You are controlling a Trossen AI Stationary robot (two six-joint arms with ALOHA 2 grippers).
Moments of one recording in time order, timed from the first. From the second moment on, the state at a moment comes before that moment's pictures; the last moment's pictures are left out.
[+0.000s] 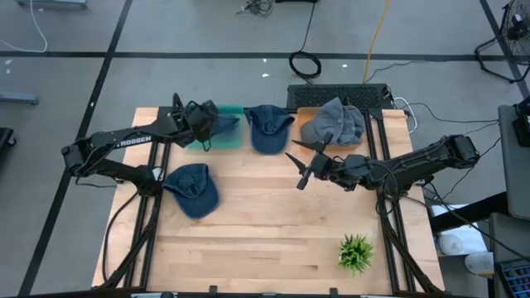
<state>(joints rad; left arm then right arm) 0.53 1.24 0.84 -0.50 -0.87 1.89 0.19 1.25 0.76 0.62 0.68 -0.46</state>
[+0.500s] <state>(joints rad) 0.56 1.24 0.84 -0.50 -0.88 1.59 0.14 1.25 0.76 0.63 0.68 -0.43</state>
